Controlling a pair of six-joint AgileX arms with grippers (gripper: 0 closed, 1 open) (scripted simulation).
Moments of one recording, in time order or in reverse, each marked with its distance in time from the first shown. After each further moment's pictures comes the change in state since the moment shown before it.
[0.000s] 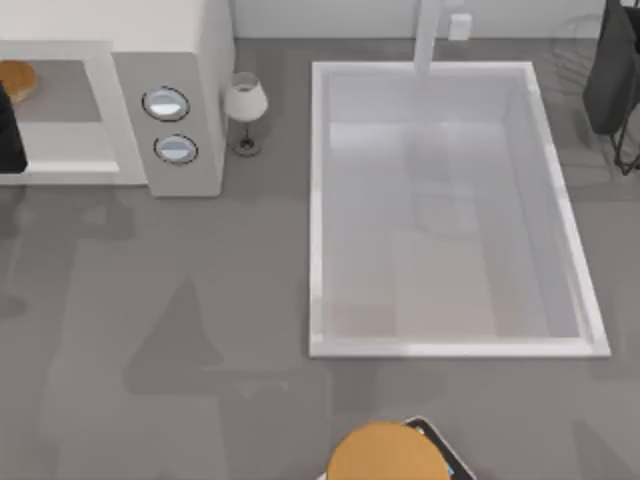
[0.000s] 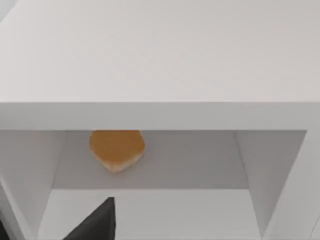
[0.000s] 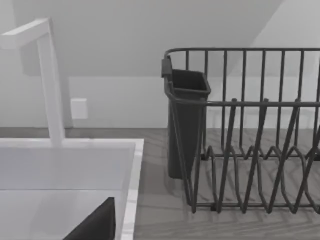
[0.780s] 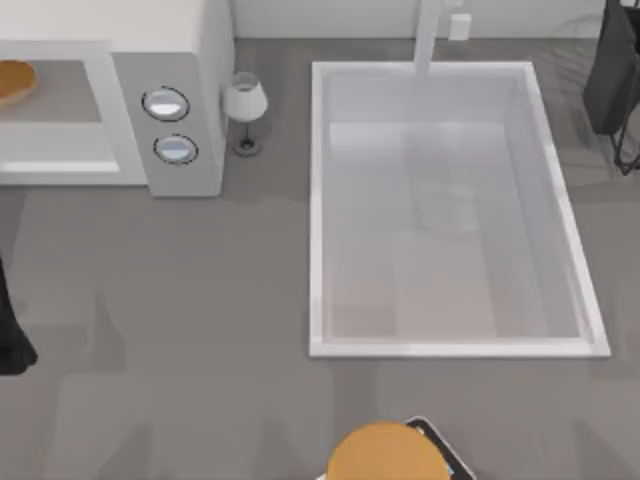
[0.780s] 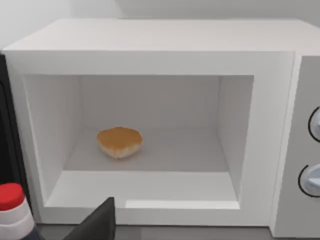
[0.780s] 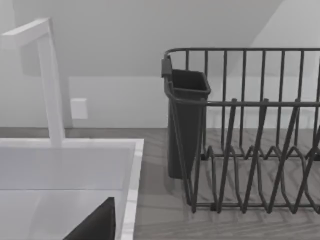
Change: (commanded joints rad) left arm -0.063 -0.996 -0.581 -0.146 -0.084 -0.036; right arm 0.000 0.000 0.000 0.000 0.000 0.000
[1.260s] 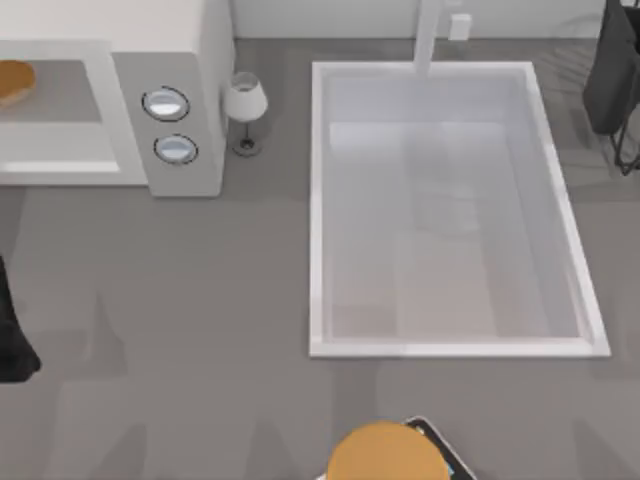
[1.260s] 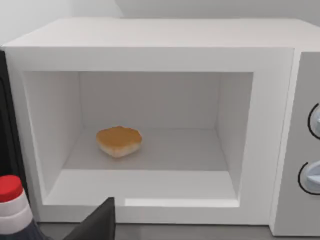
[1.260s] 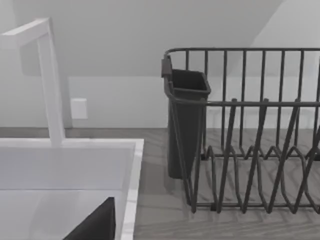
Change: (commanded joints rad) left arm -0.004 -0.056 -0.033 -0.008 -0.005 -0.002; right arm 0.000 0.000 0.000 0.000 0.000 0.000
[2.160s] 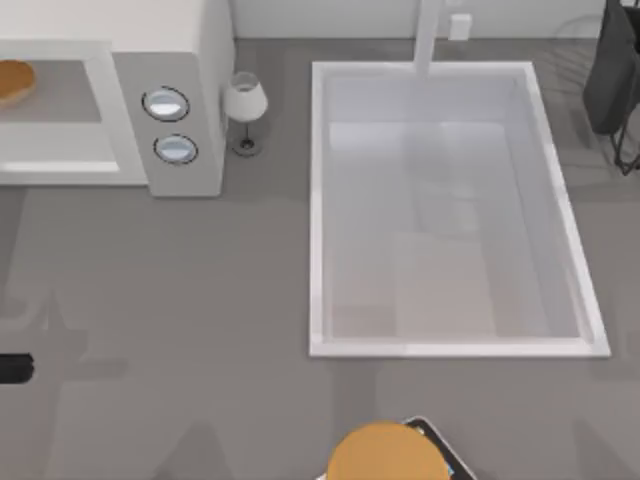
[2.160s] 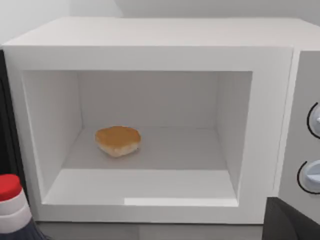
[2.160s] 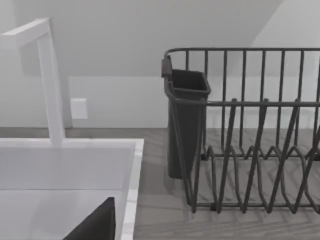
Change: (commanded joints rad) left arm 0.000 0.000 0.000 0.000 0.000 0.000; right arm 0.000 0.000 0.000 0.000 0.000 0.000
